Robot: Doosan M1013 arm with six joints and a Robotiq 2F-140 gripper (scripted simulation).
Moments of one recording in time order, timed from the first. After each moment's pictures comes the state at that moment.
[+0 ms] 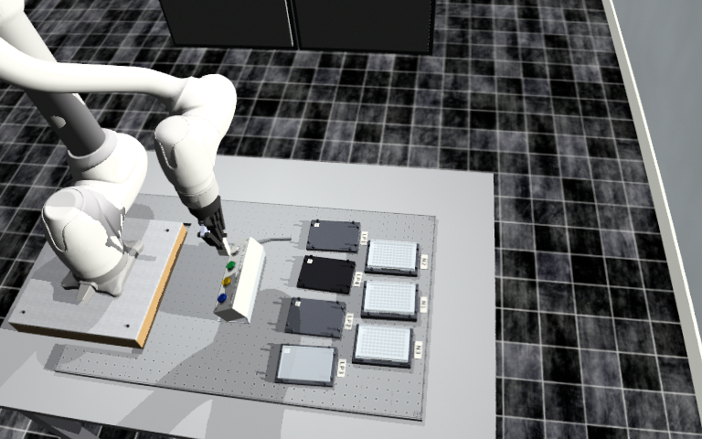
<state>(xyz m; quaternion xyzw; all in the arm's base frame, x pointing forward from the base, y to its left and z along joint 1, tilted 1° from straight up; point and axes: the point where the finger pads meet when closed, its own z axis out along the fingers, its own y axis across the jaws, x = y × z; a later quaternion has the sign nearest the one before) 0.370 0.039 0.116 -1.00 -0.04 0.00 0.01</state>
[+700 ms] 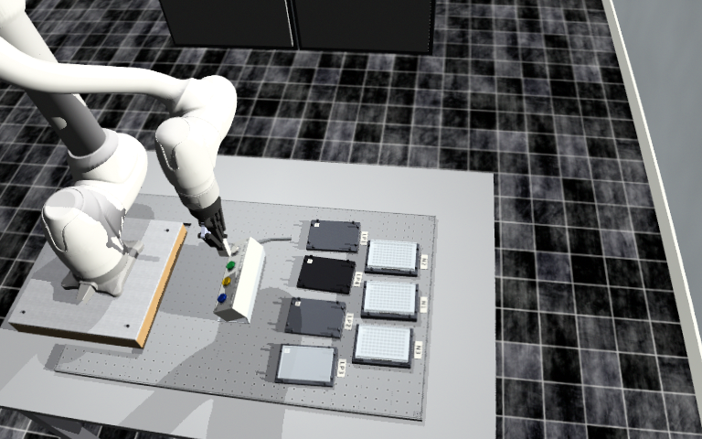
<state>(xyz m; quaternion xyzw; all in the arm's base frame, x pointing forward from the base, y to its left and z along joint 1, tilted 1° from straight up) 0.370 0.039 0.112 -1.00 -0.04 0.00 0.01</state>
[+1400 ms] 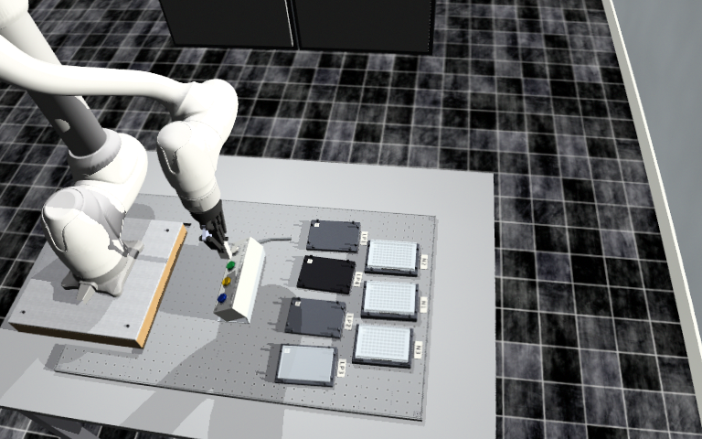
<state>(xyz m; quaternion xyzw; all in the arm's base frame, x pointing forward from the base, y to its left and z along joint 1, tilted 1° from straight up) 0.370 0.039 0.101 -1.00 -0.04 0.00 0.01</state>
